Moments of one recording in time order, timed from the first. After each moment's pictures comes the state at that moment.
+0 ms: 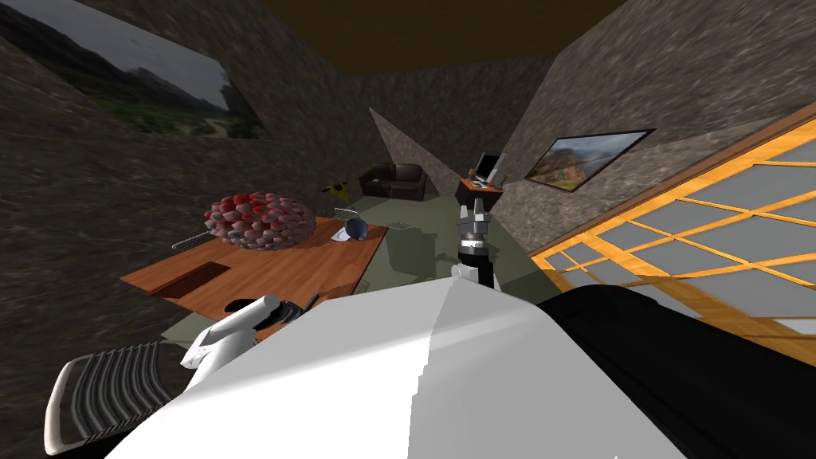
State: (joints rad) left arm 0.09 0.53 0.54 -1.10 0.44 1.09 0.33; right arm 0.50 0.01 -0.04 -2.38 -0.06 -0.40 -0.11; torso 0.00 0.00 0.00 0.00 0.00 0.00
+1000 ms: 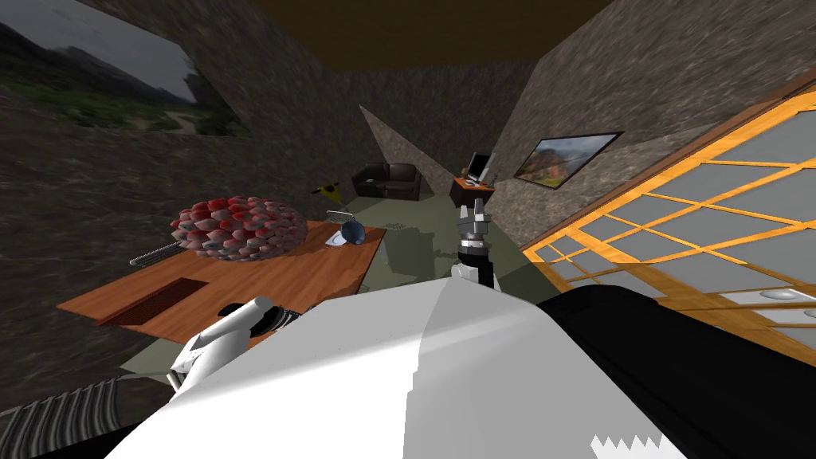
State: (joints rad) left arm 0.04 0.56 0.60 -0.98 0.48 1.28 0.38; right arm 0.50 0.01 -0.04 -2.38 -0.06 -0.40 -0.11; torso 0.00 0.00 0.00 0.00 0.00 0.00
